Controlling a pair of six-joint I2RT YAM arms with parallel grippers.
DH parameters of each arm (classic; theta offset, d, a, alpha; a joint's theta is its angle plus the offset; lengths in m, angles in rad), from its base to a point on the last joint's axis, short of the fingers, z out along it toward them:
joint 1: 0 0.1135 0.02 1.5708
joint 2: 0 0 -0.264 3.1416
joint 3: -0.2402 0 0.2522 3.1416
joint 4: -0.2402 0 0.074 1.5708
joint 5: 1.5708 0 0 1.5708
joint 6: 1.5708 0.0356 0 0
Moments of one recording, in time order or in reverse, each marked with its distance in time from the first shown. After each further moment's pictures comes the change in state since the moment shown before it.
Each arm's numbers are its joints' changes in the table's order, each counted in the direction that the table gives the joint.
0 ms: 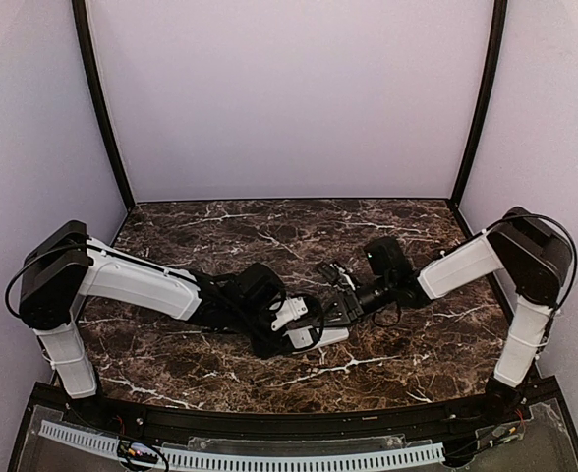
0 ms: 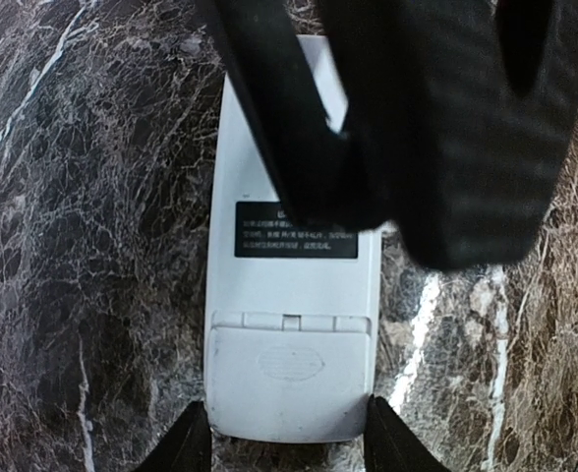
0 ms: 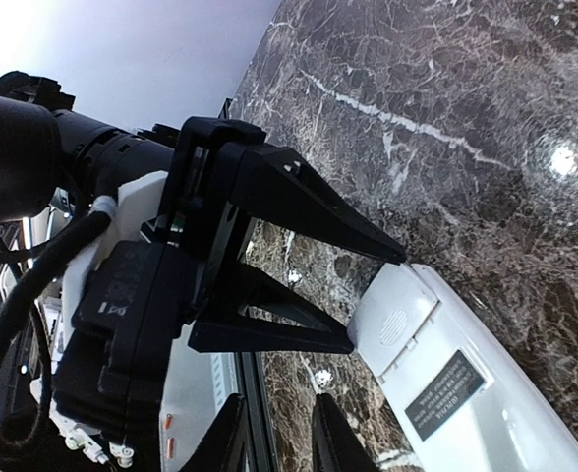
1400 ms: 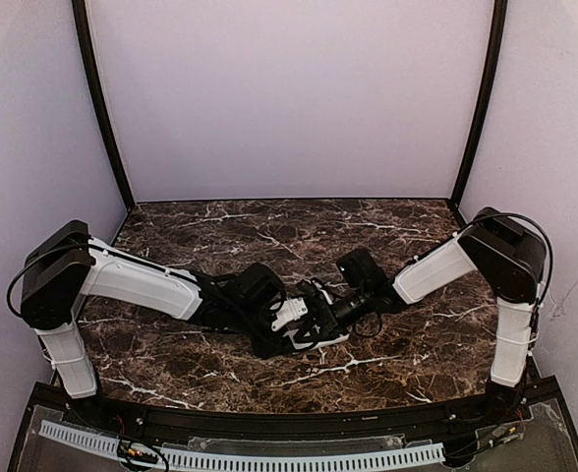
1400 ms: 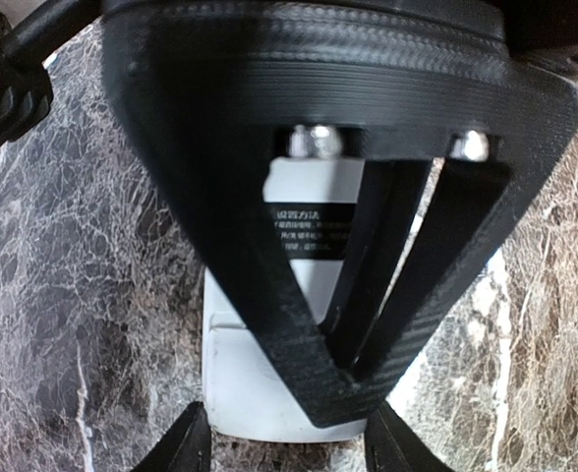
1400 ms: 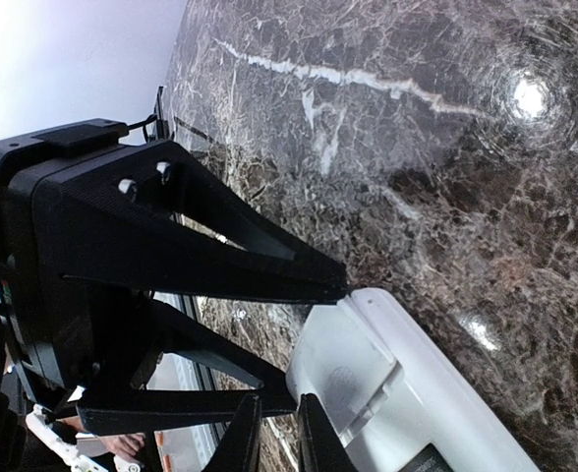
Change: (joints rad) left arm 0.004 -0.008 0.000 0.009 0.011 0.016; right arm 0.113 -0.153 -0.121 -0.090 0.145 0.072
